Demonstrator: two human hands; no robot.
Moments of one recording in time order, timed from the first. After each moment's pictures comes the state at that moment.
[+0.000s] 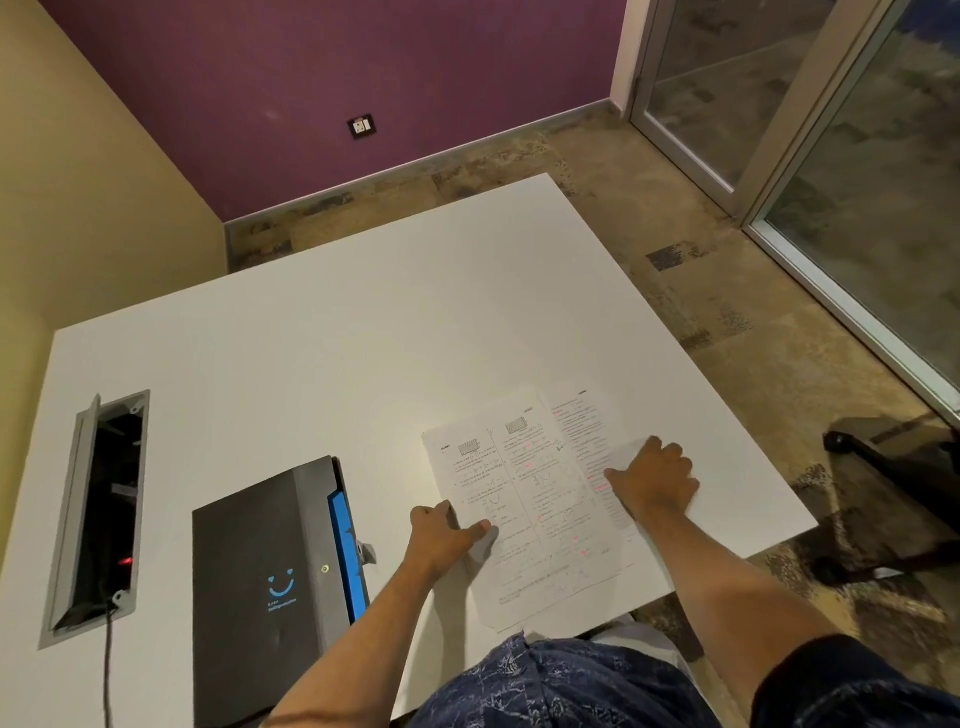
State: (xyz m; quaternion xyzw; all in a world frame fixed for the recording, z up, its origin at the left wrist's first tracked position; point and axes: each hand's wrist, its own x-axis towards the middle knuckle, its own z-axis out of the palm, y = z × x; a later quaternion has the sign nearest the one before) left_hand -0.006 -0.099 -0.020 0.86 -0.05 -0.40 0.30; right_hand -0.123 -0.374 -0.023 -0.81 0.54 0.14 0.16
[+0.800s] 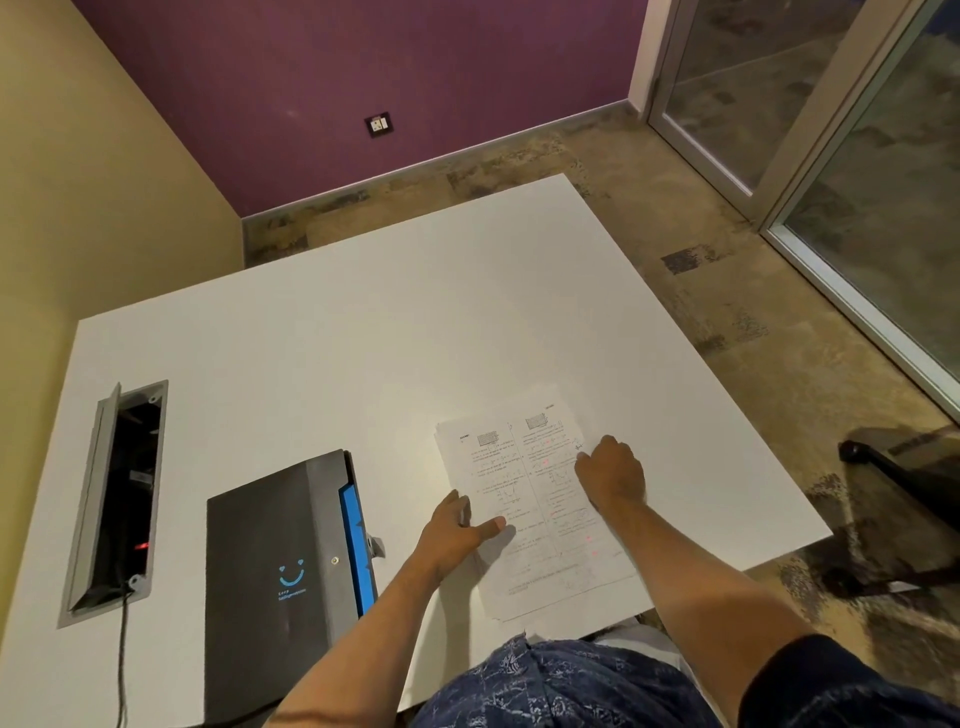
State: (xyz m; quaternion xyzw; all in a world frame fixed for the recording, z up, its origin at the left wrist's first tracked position) left_hand -0.008 -0.097 -0.015 0.80 -0.06 -0.43 0.41; right_hand -0.079 -0.335 -0.014 -0.79 0.51 0.10 0.32
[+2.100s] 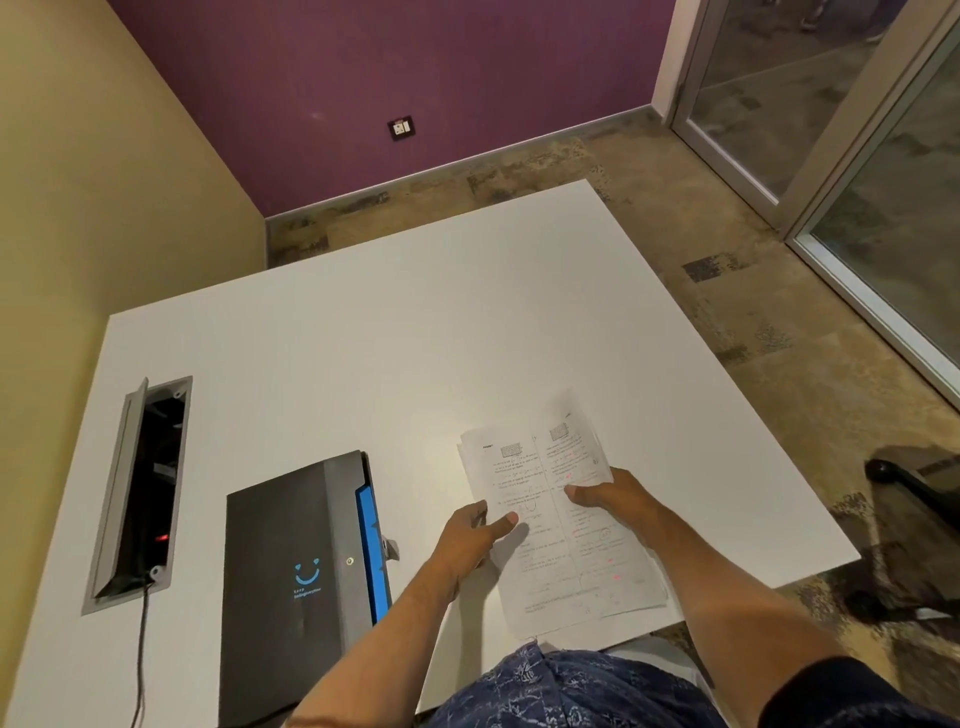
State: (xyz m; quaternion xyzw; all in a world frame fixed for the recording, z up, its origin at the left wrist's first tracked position) left_hand -0.013 -0.103 0.008 0.73 0.06 -0.47 0.49; right_hand -0.104 -0.348 -0.034 -0.58 0.33 0.16 0.73
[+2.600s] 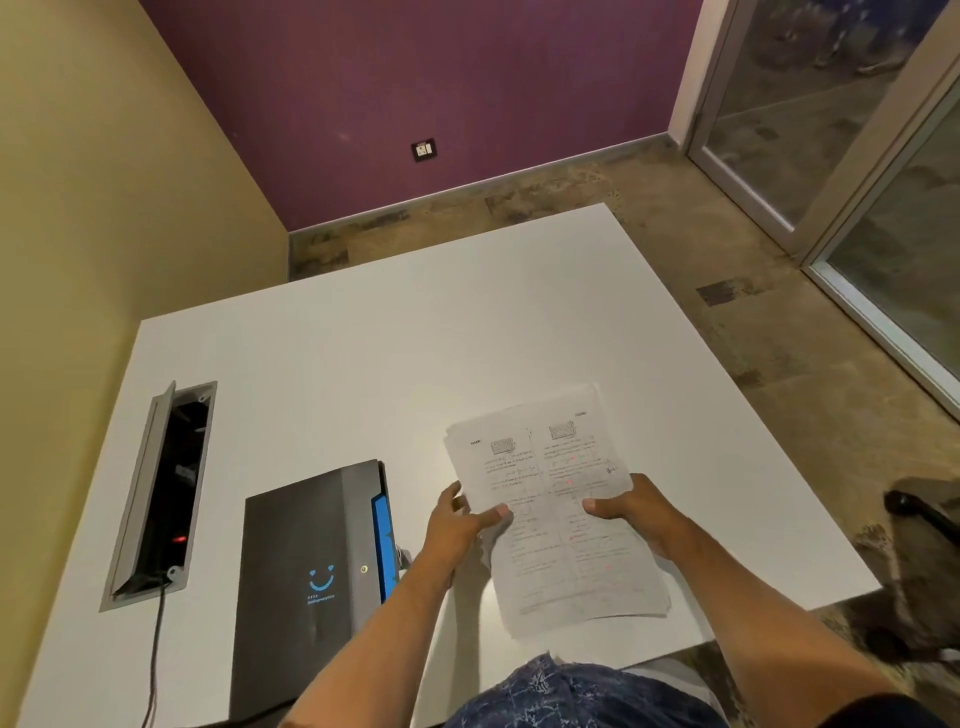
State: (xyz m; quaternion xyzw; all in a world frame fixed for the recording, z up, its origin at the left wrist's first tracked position) left_hand 0.017 -0.087 0.012 0.70 0.09 -0.39 0.59; right_hand -0.100 -0.351 -0.022 -0.57 0.27 0.14 0.77
